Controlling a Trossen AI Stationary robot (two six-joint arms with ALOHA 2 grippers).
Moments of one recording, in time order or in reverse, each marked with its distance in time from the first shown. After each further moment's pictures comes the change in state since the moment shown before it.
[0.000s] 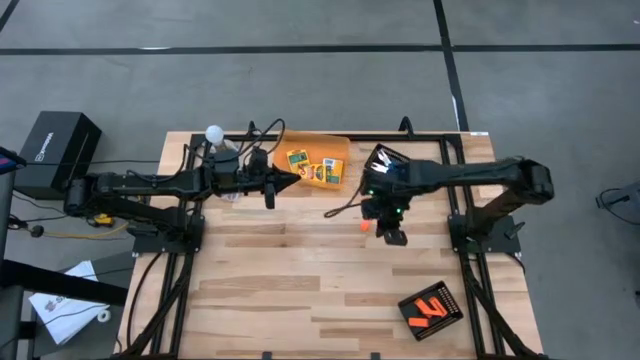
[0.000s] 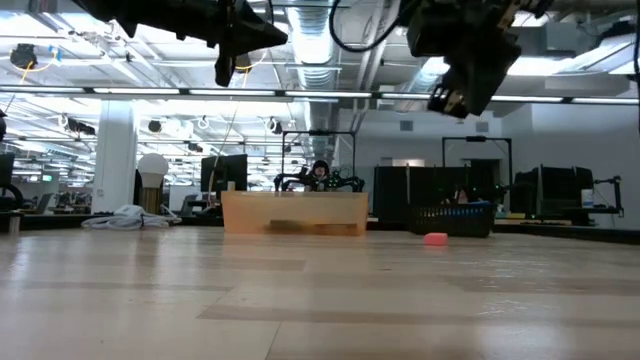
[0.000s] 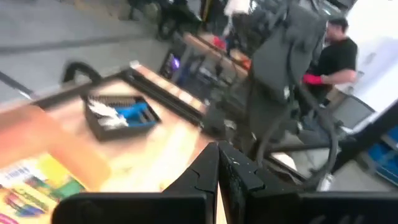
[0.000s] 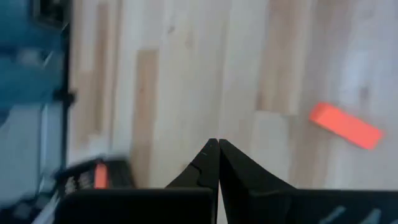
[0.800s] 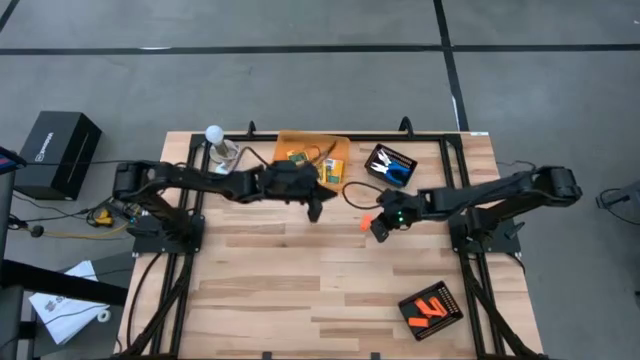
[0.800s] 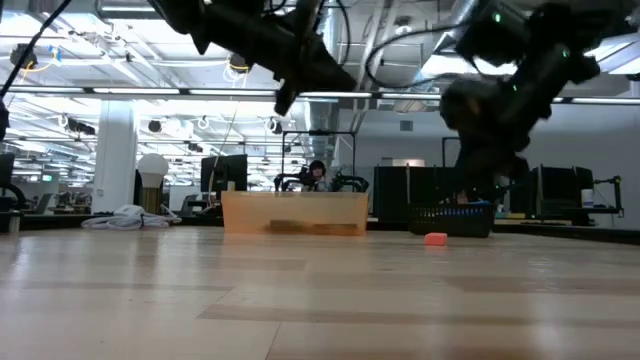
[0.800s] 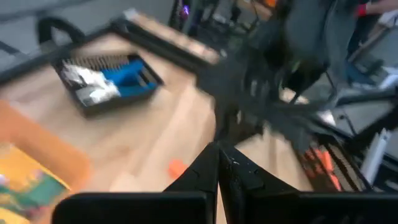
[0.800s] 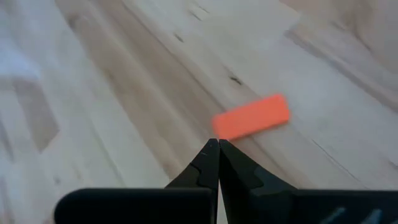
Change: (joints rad) left arm -0.065 0.467 0.297 -0.062 -0.030 0.098; right arm 0.083 -0.219 -0.626 0.814 0.492 0.864
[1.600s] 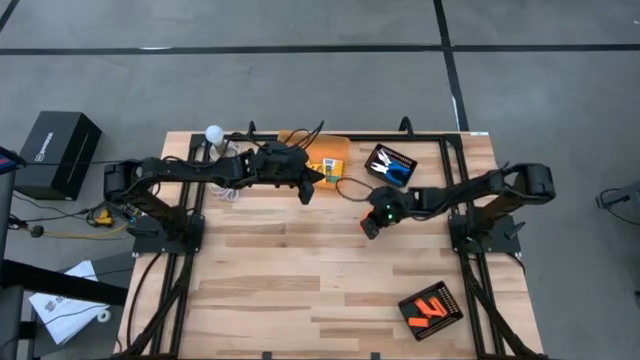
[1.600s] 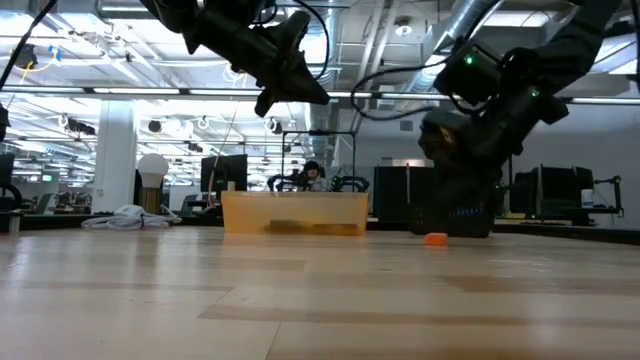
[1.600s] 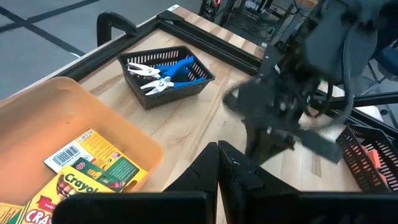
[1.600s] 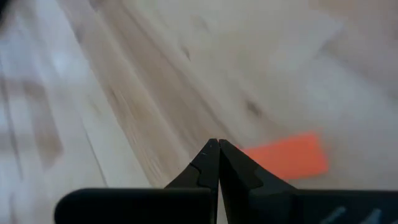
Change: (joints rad) left arm 0.125 -0.080 0.000 -0.170 0.024 0.074; right arm -0.103 0.207 -0.034 0.305 -0.155 -0.052
